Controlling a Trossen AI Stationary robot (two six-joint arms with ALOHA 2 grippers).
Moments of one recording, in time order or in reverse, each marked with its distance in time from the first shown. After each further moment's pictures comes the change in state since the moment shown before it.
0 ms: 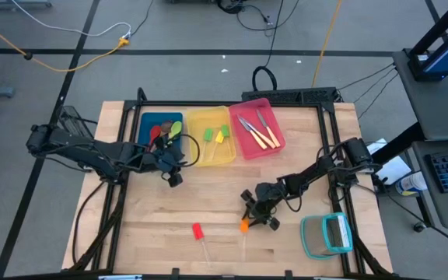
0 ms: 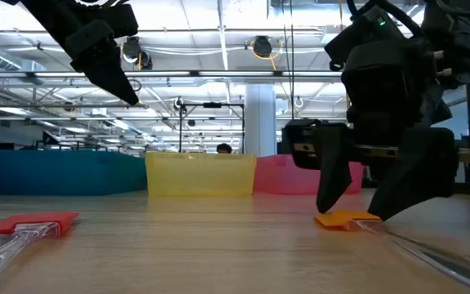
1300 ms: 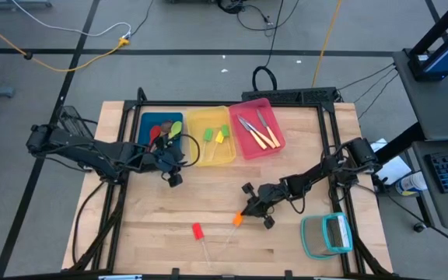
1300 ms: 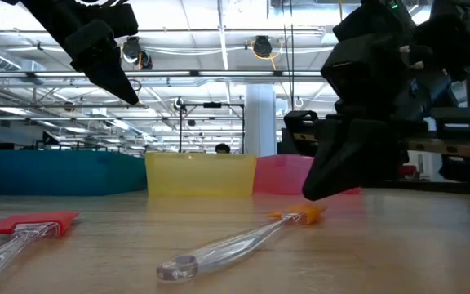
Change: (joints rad) left arm 0.000 0.000 0.000 0.001 0.000 0.003; right arm 0.038 -0.052 -0.005 0.082 0.189 0.149
